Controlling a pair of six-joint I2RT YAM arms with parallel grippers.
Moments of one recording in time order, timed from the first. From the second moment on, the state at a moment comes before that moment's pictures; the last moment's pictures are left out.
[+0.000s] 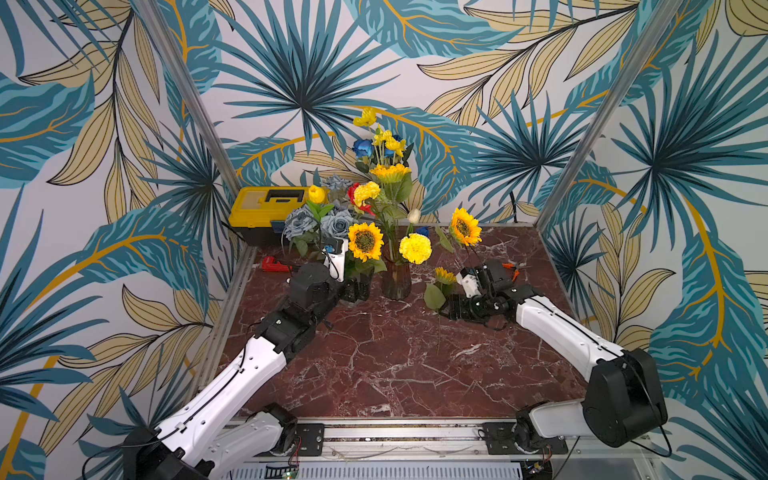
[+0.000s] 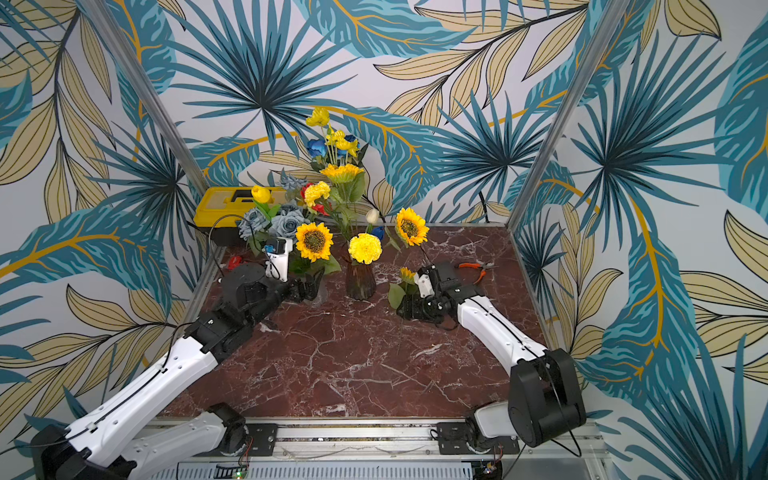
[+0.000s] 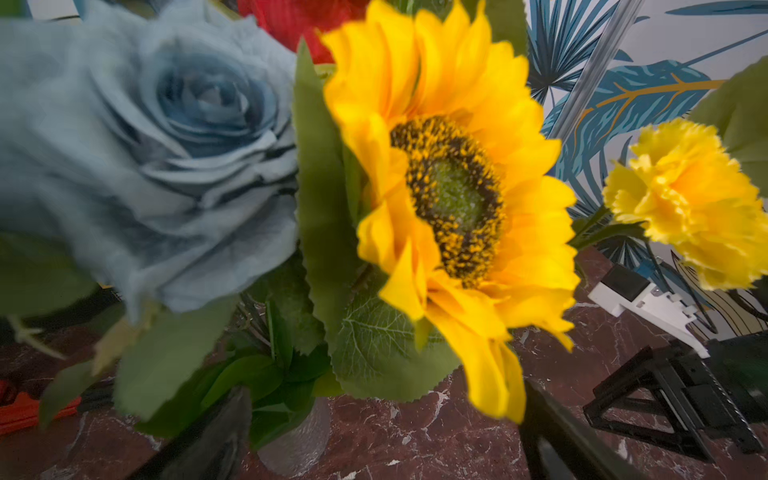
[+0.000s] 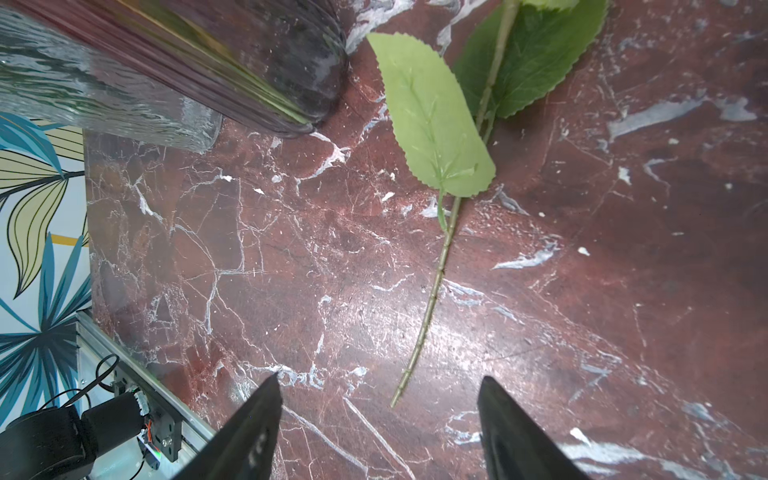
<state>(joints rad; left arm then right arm) -0.52 1.04 0.91 -0.14 -0.10 -0.19 0.29 1.40 0.97 -0.63 -0.36 0.36</state>
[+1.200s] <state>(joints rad) -0.52 1.36 0.82 0.58 -0.35 0.10 0.29 1.46 0.93 -0.58 -0.44 0.36</state>
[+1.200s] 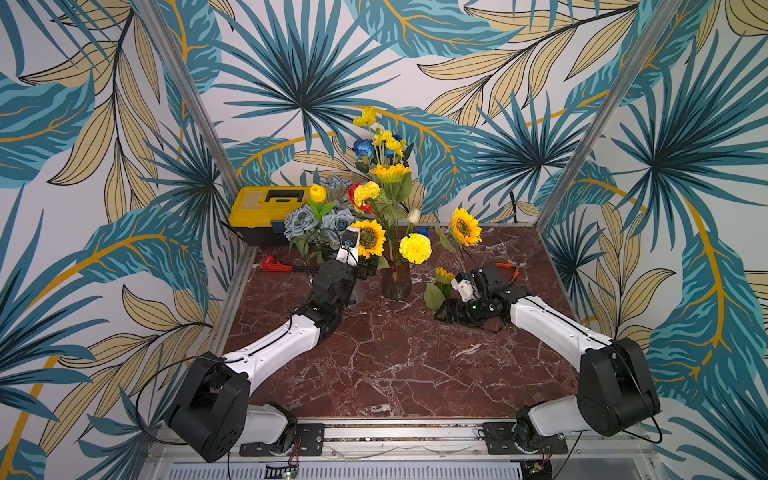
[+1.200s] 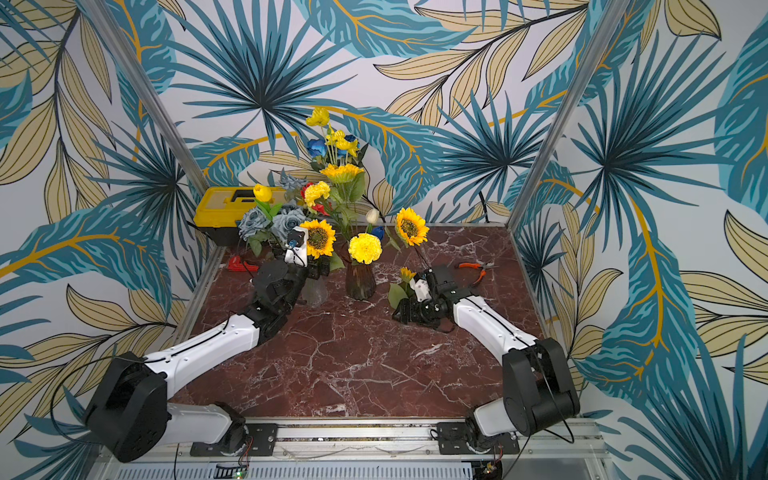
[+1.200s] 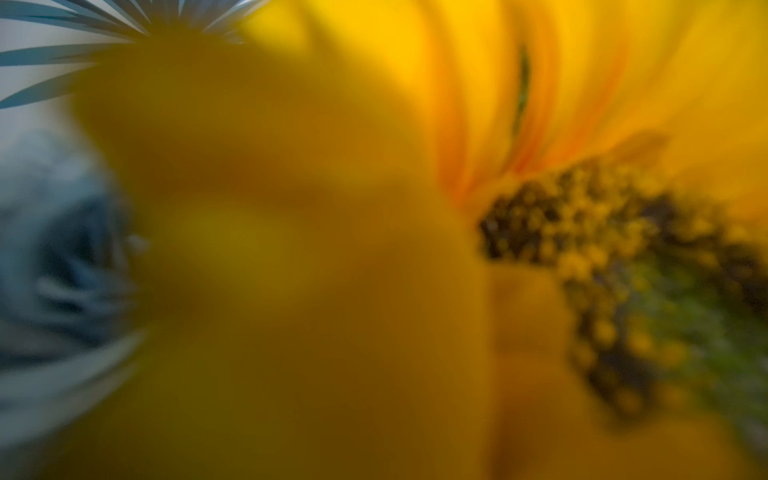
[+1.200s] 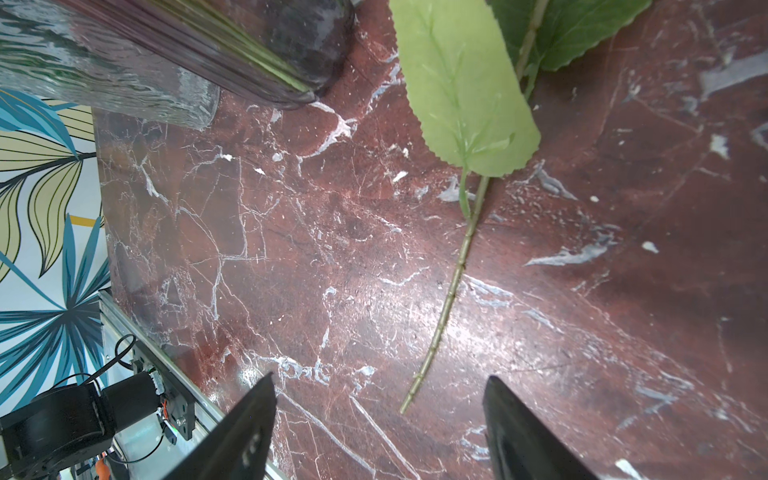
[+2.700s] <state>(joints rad) -0.53 1.21 0.84 0.63 -0.15 0.14 0.29 1.48 0.93 -0.58 -0.45 0.36</state>
